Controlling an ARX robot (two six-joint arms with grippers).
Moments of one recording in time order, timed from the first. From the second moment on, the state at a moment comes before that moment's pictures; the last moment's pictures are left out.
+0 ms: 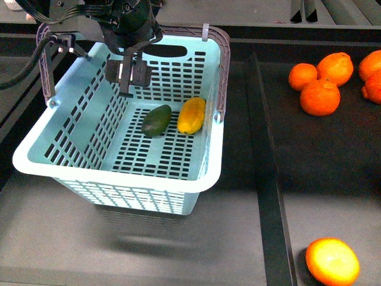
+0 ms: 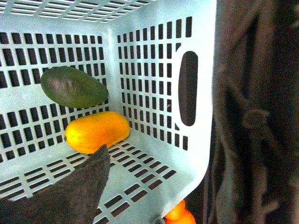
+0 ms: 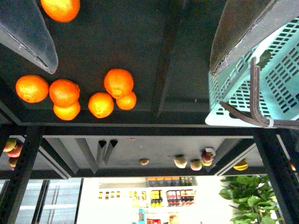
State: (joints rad) left arm -0.43 2.18 1.45 -0.05 -0.38 -1.70; right arm 0.00 0.00 0.02 0.00 0.00 0.00
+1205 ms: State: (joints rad) left arm -0.13 1.06 0.16 0.89 -0.13 -0.02; right arm 0.00 0.00 0.02 0.00 0.00 0.00
